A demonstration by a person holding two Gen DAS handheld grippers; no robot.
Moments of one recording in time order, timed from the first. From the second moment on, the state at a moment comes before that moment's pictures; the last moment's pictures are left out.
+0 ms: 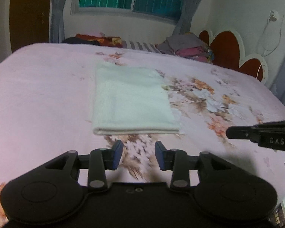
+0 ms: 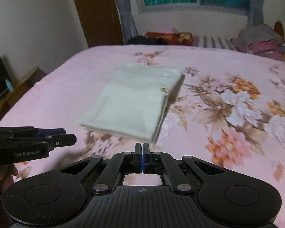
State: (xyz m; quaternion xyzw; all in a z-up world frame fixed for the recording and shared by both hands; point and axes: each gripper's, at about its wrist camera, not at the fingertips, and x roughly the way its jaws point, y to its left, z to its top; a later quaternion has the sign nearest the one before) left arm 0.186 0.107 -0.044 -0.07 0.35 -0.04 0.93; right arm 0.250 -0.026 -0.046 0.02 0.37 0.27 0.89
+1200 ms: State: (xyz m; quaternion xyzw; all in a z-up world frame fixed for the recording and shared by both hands) left arm 0.010 0.031 0.025 0.01 0.23 0.03 0.97; right arm 0.042 -0.092 0.017 0.05 0.29 0.15 0.95
